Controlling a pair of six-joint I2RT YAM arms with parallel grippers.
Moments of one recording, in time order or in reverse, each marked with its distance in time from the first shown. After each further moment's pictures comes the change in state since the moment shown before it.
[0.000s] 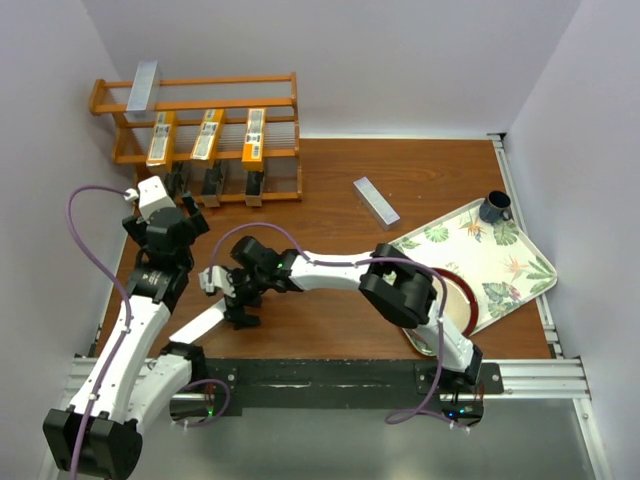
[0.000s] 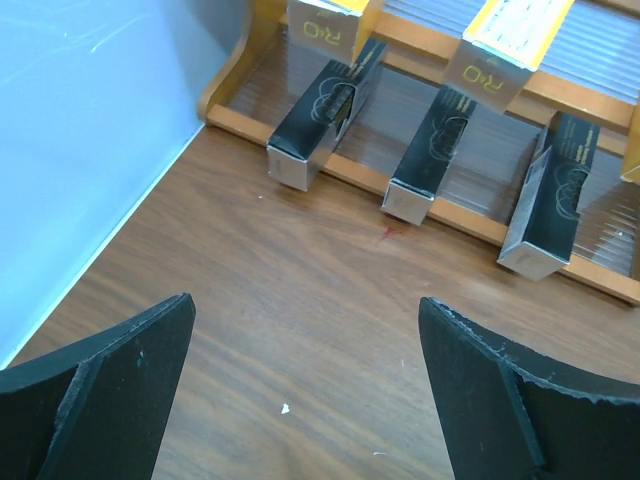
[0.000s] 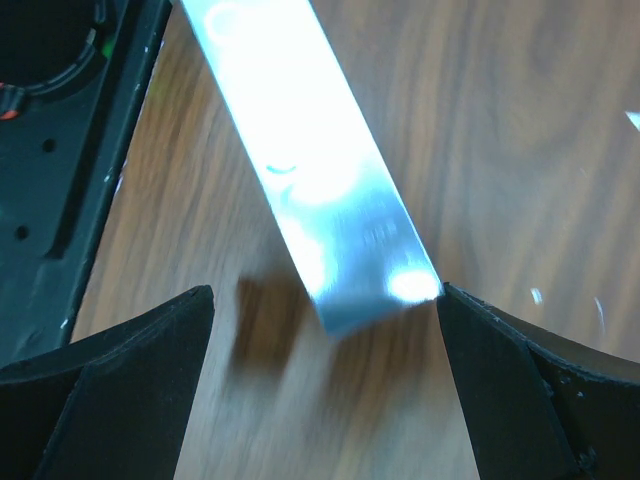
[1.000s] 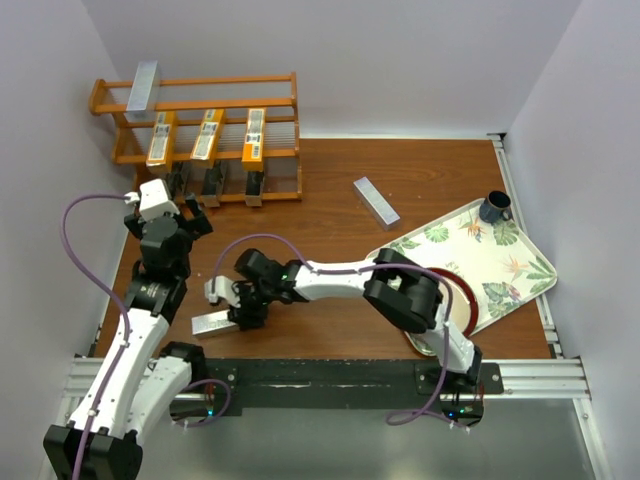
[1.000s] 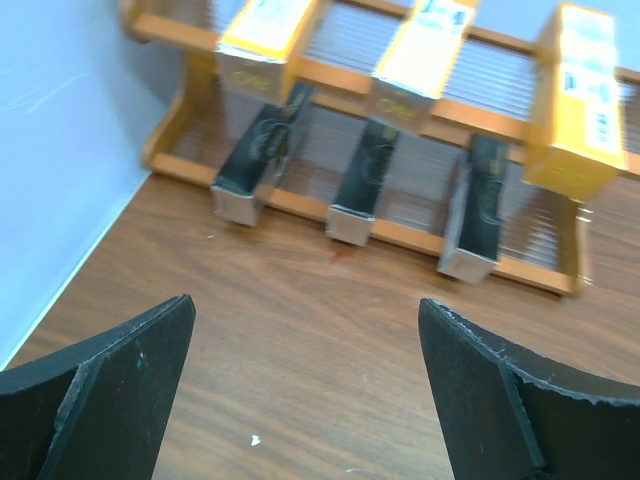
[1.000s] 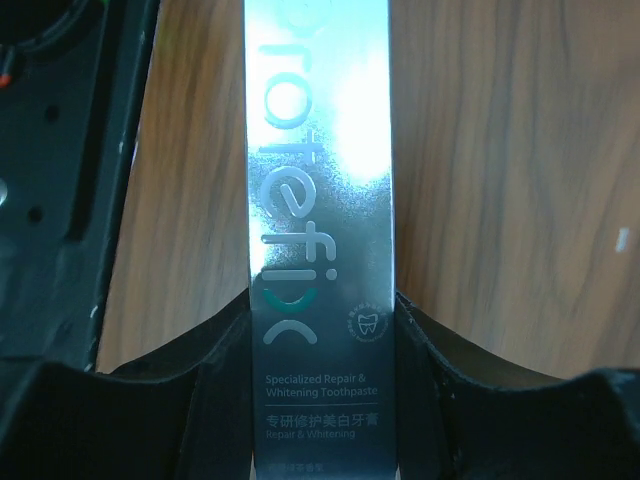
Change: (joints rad) left arm 0.000 -0.086 -0.067 0.123 0.110 0.067; right arm 0.041 -0.031 -0.085 0.013 0.104 0.061
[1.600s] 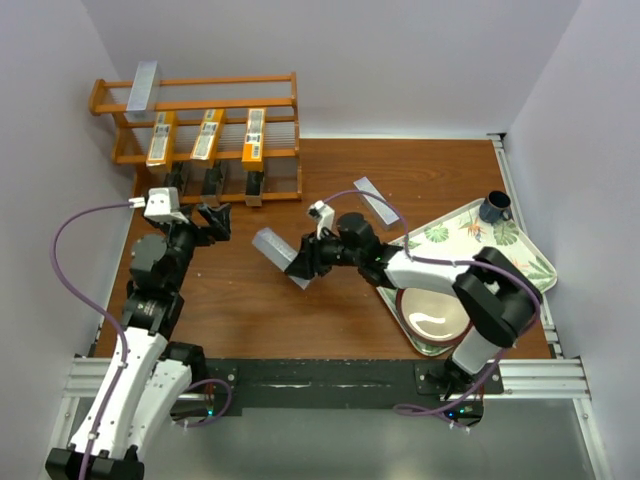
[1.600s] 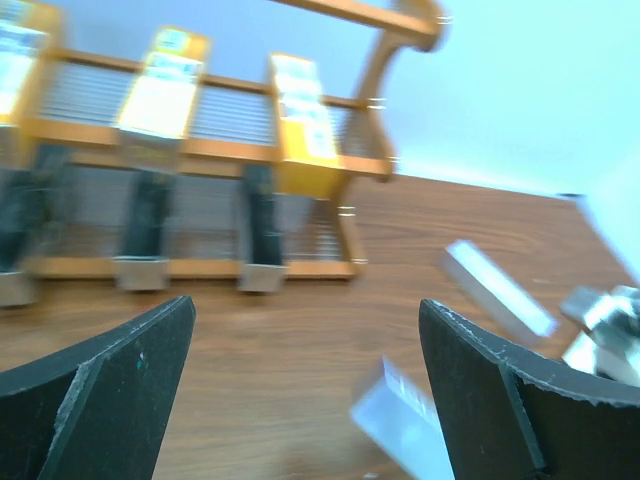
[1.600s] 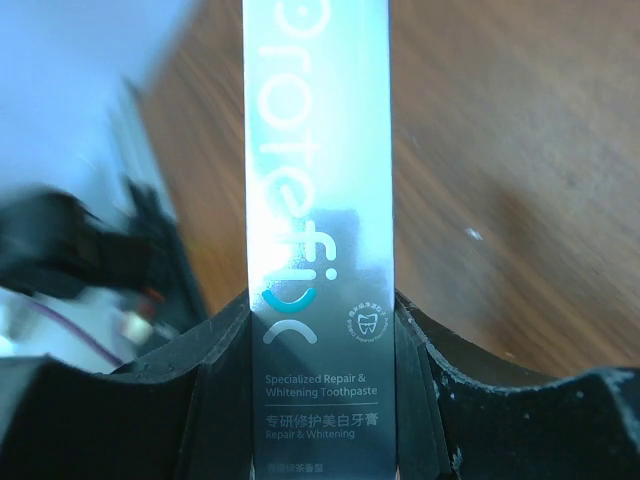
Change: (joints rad) left arm 0.000 -0.130 -0.070 0.165 0.447 -0.053; right arm -0.361 -0.532 -0.665 0.522 0.016 0.907
